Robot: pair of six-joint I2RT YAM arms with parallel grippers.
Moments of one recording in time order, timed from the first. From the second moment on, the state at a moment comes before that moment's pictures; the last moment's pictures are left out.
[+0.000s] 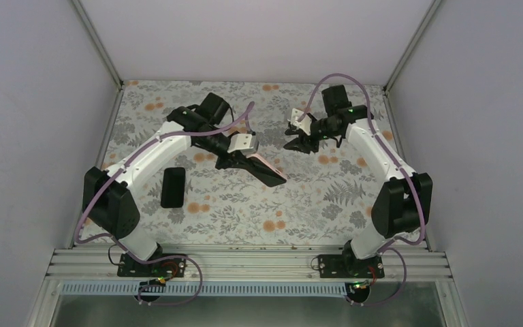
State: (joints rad) left arm -0.55 1.62 1.47 -1.03 0.84 0.95; right arm 0.26 1.61 1.41 -0.90 -0.74 -1.02
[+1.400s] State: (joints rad) left arm -0.46 1.66 1.51 -1.03 1.00 0.96; right arm 0.25 1.45 1.23 -1.00 -0.87 -1.10
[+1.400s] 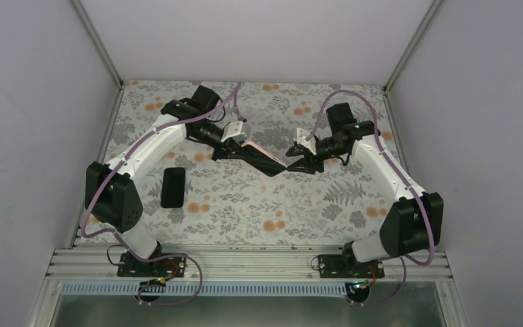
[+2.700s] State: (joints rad) left arm -0.47 1.71 1.54 -1.08 1.01 0.94; right arm 0.39 1.61 1.39 -1.00 -0.84 -0.92
